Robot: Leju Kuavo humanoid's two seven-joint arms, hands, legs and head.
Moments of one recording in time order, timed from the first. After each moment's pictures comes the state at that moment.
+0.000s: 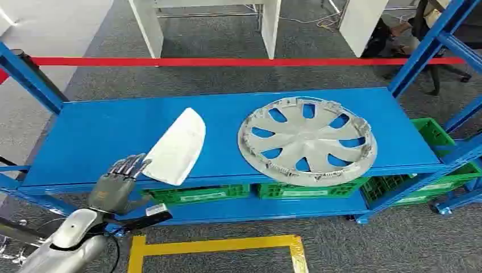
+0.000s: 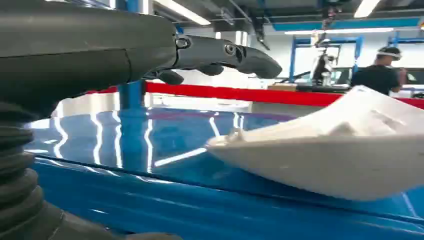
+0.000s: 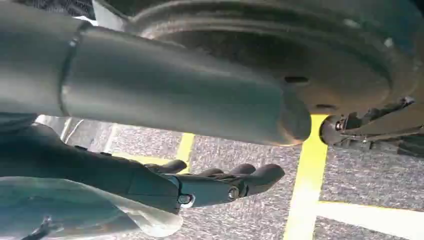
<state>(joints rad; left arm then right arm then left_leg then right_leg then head) -0.13 0.27 -0.36 -1.23 -1.14 0.53 -0.08 -0.04 0.01 1.40 -0.03 -1.18 -0.13 -0.01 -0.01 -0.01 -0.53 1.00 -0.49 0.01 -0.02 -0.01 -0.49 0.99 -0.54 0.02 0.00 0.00</state>
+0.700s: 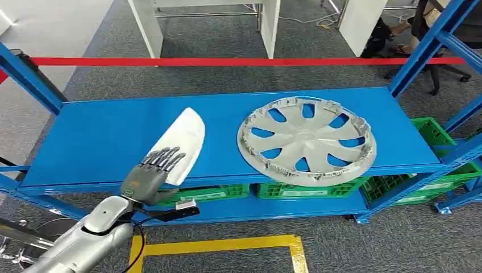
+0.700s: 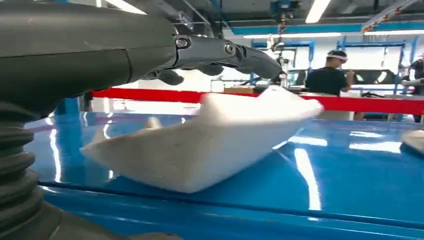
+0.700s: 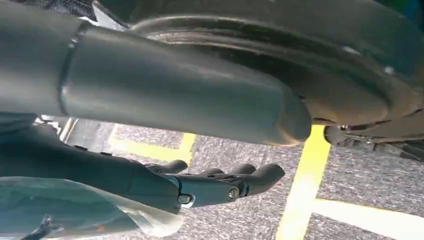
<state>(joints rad) -0.29 0.19 -0.52 -1.07 -1.17 0.54 -0.08 -0.04 0.00 1.44 -0.07 -1.14 -0.15 0.03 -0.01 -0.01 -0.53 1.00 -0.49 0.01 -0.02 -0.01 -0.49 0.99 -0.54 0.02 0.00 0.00</state>
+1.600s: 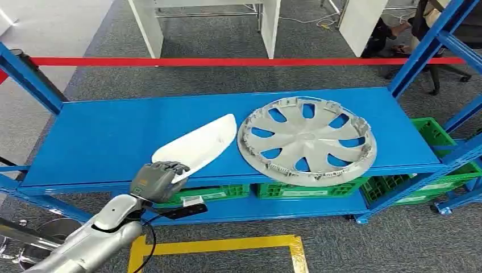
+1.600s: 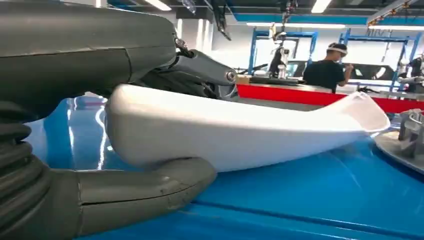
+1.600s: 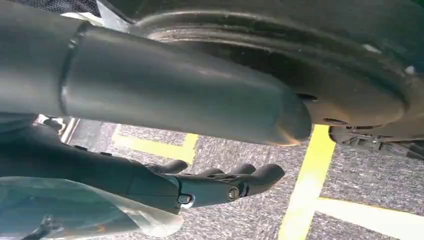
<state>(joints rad) -0.33 0.15 -0.57 -1.02 -1.07 0.54 -0.07 -0.04 -0.01 1.45 -0.07 -1.13 -0.15 0.03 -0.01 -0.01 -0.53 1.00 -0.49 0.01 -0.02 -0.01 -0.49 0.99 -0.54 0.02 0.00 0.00</state>
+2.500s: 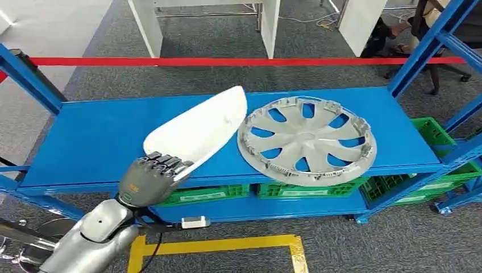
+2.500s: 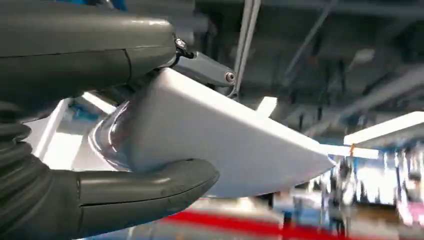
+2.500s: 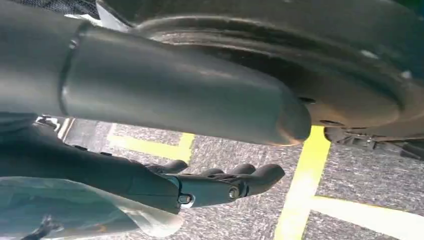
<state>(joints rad) -0.17 0.10 -0.40 -1.48 -1.43 0.70 -0.21 -0.04 -0.01 1.45 -0.08 -1.15 -0.18 0.01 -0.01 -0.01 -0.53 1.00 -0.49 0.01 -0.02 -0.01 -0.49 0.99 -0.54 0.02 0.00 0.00</state>
